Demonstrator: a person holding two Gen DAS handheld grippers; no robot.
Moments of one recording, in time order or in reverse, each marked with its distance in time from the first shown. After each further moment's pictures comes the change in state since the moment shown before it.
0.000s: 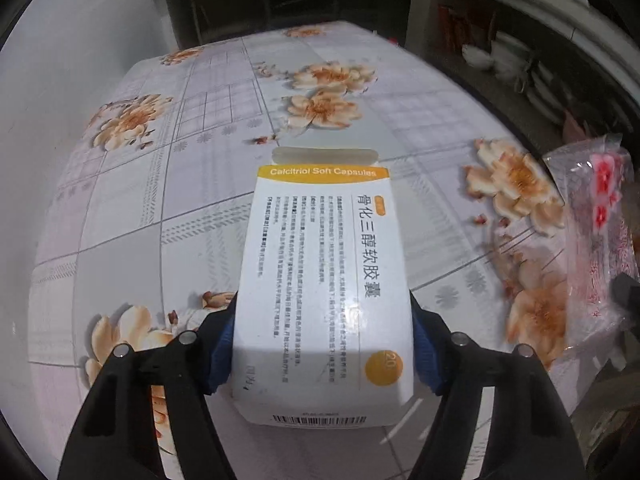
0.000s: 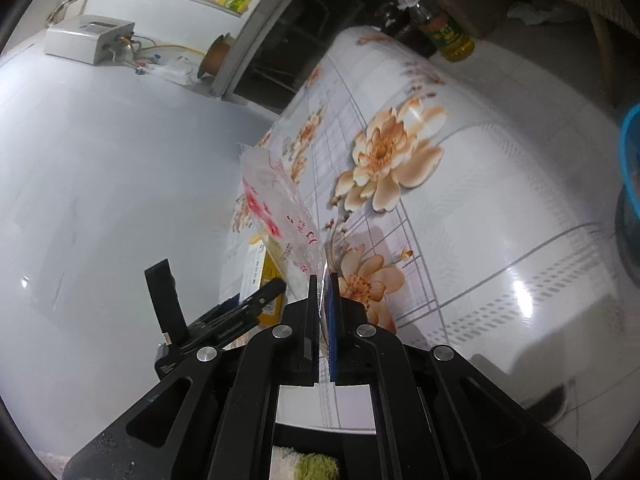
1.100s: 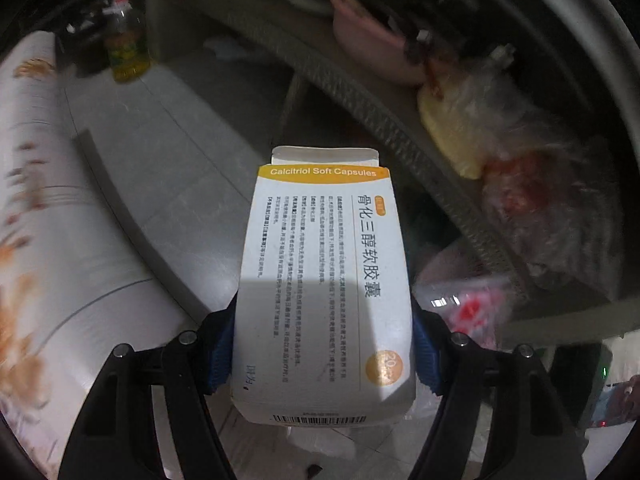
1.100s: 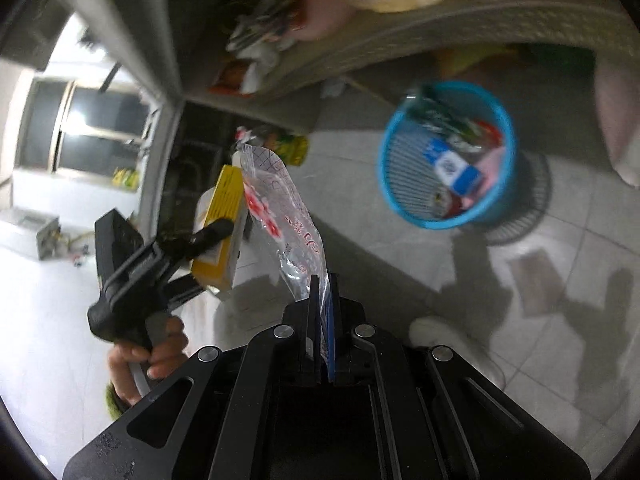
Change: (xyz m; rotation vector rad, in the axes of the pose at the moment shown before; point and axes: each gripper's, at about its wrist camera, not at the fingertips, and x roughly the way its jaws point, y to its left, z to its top) left arm 0.075 -0.380 0.067 0.371 0.336 -0.513; right arm -0.184 -0.188 -0.059 0.499 -0.430 -0.201
